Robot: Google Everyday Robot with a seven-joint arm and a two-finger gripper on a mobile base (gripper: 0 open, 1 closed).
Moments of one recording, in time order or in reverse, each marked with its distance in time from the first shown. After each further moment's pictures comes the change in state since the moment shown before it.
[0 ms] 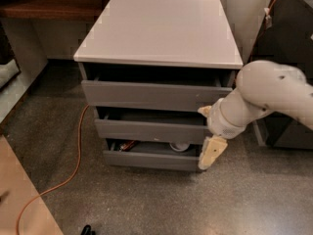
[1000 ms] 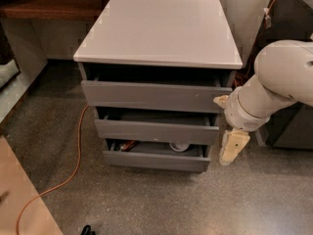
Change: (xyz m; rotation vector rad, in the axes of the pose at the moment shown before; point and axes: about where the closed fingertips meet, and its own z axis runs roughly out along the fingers) arm 0.012 0.001 -0.062 0.069 0.118 -0.067
